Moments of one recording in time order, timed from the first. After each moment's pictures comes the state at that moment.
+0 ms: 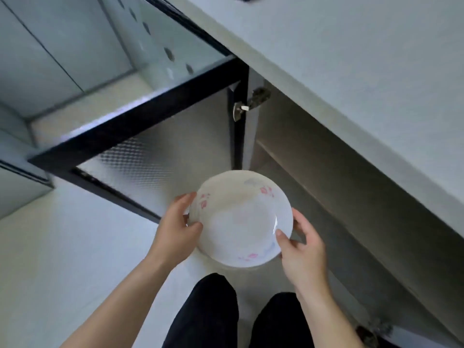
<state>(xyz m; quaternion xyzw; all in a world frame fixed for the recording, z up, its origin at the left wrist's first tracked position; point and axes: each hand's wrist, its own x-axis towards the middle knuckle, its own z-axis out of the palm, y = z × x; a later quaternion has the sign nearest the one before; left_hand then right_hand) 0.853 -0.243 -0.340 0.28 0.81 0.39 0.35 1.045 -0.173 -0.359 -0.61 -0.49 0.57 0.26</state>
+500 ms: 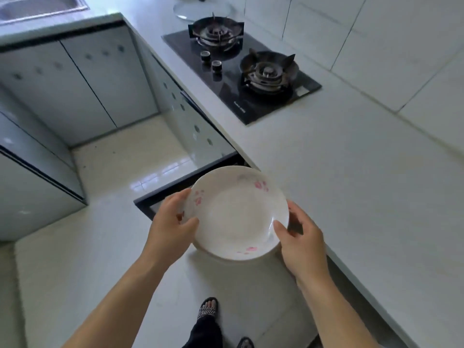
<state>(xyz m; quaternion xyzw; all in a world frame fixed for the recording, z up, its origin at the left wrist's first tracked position) 0.865 -0.282 -0.045 0.25 0.80 0.45 0.30 1.056 -0.180 -0.047 -0.54 -0.59 0.55 0.25</state>
